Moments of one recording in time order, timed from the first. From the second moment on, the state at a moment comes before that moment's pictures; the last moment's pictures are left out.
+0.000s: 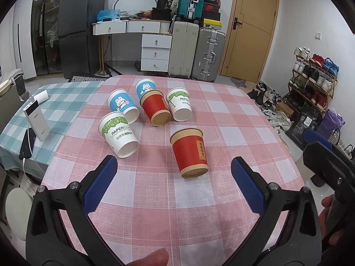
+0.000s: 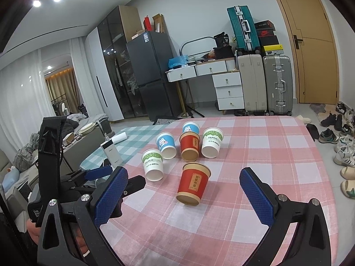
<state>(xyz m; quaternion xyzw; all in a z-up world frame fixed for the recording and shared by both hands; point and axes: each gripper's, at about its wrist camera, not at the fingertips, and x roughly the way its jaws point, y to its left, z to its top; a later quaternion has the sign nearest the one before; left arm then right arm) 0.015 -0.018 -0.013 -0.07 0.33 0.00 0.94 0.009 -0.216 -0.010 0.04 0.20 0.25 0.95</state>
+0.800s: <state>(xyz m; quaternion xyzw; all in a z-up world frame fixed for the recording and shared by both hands) 0.015 -0.019 -0.014 -0.07 0.33 0.01 0.94 0.002 -0.216 -0.015 0.04 0.19 0.25 0.95</state>
